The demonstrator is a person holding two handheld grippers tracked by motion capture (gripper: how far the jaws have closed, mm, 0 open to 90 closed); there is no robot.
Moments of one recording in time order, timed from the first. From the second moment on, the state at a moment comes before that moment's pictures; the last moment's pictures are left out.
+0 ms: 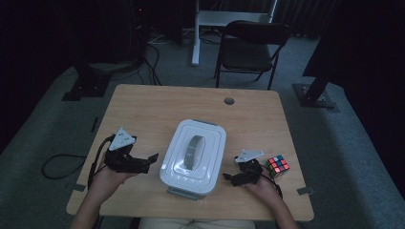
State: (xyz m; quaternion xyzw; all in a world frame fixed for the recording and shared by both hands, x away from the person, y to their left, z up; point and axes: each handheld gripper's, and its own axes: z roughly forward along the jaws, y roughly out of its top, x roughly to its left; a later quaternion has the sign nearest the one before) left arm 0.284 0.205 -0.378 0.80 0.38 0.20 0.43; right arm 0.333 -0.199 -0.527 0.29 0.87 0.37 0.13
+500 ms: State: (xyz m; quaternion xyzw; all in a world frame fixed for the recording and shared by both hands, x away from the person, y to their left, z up) left arm 0.285 0.149 -0.374 0.83 0.32 0.17 0.43; right arm 0.333 -0.199 -0.527 0.29 0.87 0.37 0.13
